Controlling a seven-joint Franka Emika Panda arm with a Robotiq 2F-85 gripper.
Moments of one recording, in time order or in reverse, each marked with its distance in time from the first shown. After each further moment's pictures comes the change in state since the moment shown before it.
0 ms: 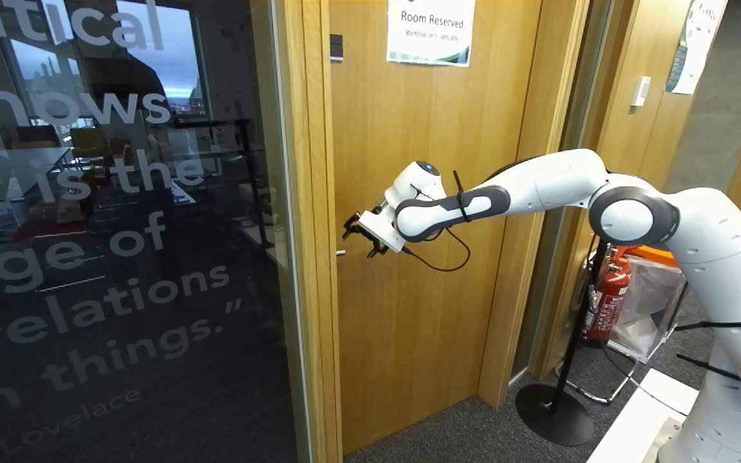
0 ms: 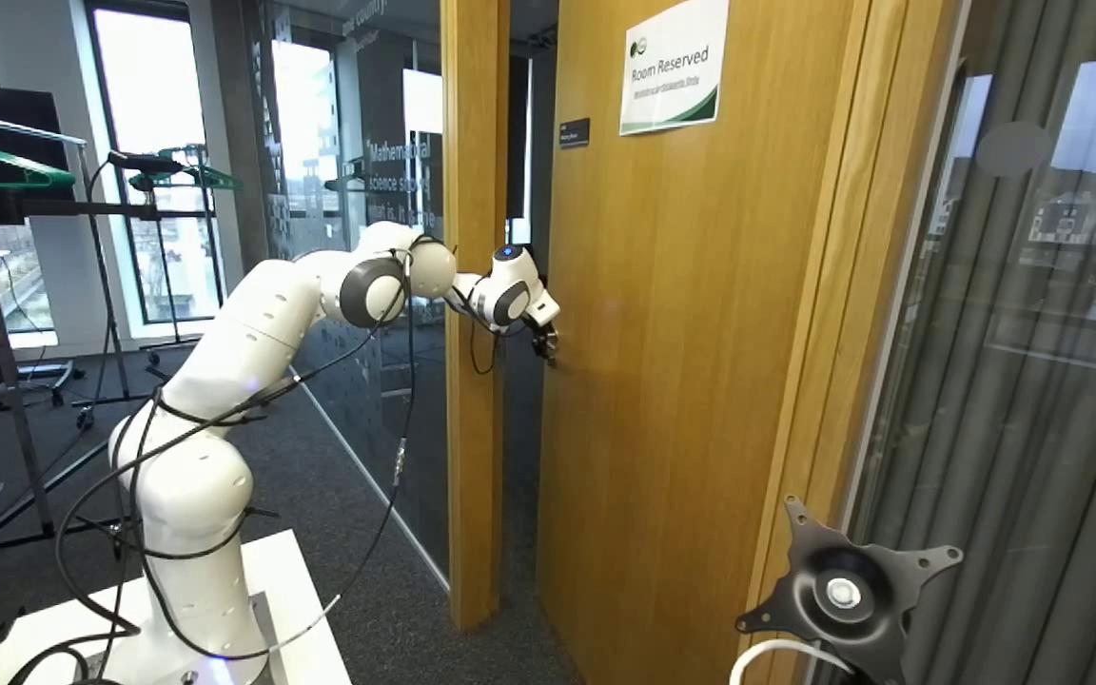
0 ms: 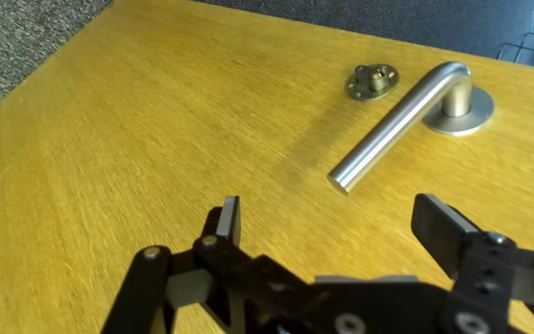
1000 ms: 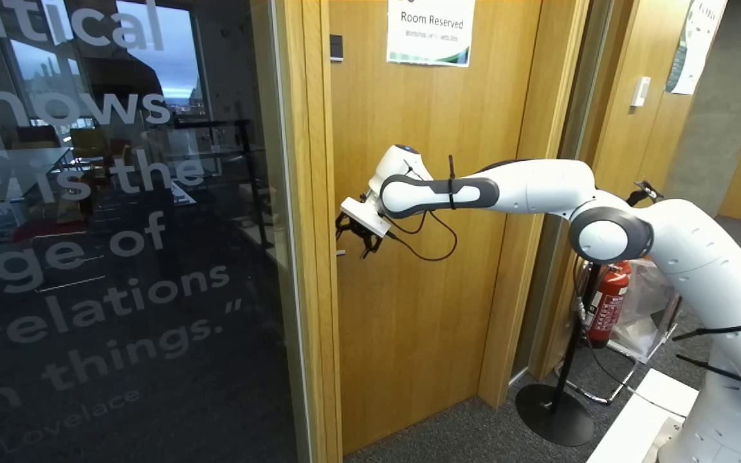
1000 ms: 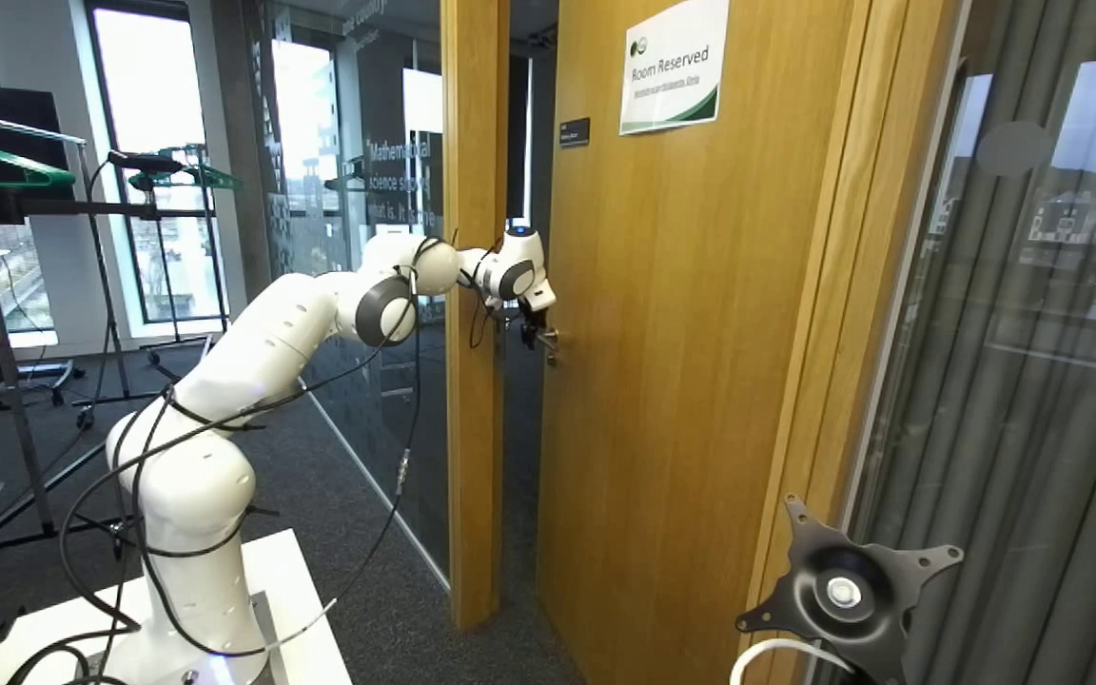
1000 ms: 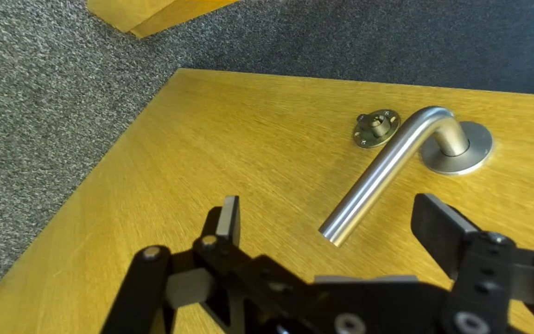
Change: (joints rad) arm 0.033 0.140 -0.002 0.363 0.057 -0.420 0.167
